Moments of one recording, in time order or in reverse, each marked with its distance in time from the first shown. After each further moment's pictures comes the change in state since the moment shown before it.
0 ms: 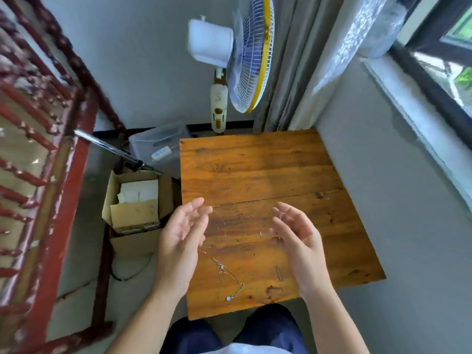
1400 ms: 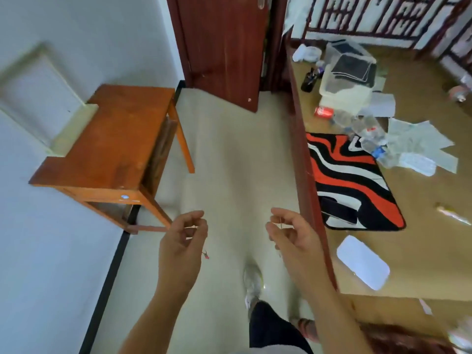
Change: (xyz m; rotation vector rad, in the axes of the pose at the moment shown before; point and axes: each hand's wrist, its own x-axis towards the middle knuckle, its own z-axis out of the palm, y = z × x) left_hand -0.525 -0.040 -0.661 -0.121 1.908 -0.075; right_hand -0.567 0.174 0.691 -0.525 -1.779 -0.095
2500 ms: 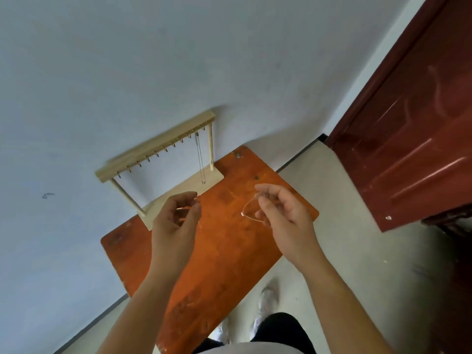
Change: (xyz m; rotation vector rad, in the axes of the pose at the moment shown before) left_hand 0.556 0.067 -0.216 -0.082 0.762 -0.050; right_hand 0.506 -0.235 0.509 -0.283 -0.877 -0.225
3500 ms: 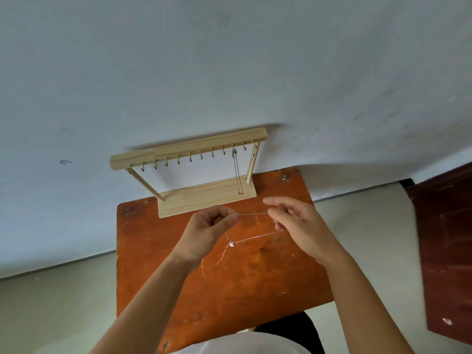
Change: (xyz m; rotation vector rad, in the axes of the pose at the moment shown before) left_hand 0.087 -0.038 0.073 -0.257 -0.034 -0.382; right_hand 0.210 0.030 -0.013 -0.276 -0.686 0.084
